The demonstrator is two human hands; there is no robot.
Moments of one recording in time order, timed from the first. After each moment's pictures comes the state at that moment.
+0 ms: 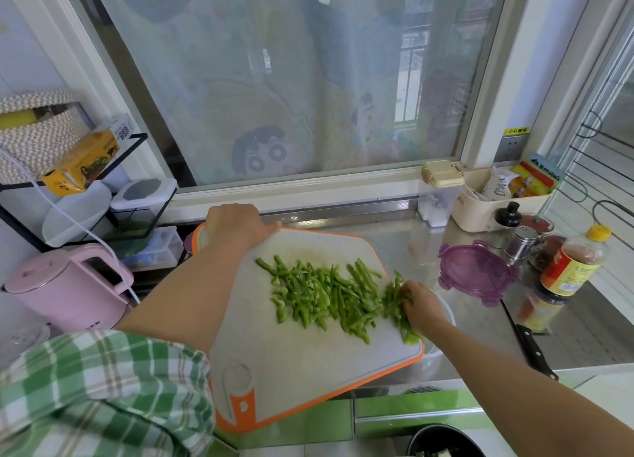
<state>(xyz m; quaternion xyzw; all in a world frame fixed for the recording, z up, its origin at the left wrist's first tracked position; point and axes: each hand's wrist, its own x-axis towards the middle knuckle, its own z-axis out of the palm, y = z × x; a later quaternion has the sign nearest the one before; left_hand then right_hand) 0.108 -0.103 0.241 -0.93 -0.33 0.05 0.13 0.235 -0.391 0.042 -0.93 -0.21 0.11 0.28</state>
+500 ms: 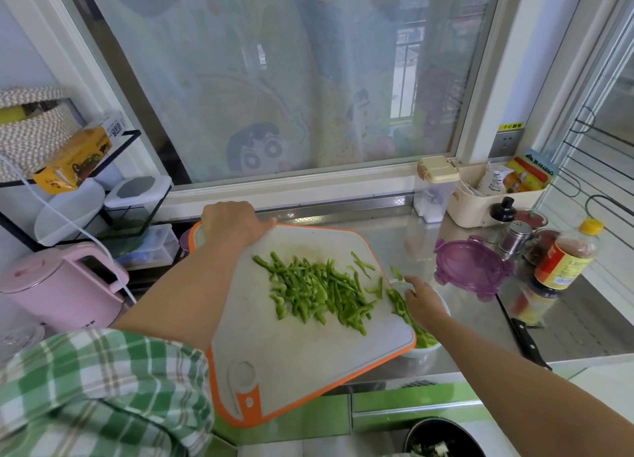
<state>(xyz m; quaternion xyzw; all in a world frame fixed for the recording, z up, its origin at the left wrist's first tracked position) 0.108 -0.103 0.236 -0.93 -0.34 0.04 0.13 0.237 -0.396 0.043 -0.92 -0.14 0.15 0.33</state>
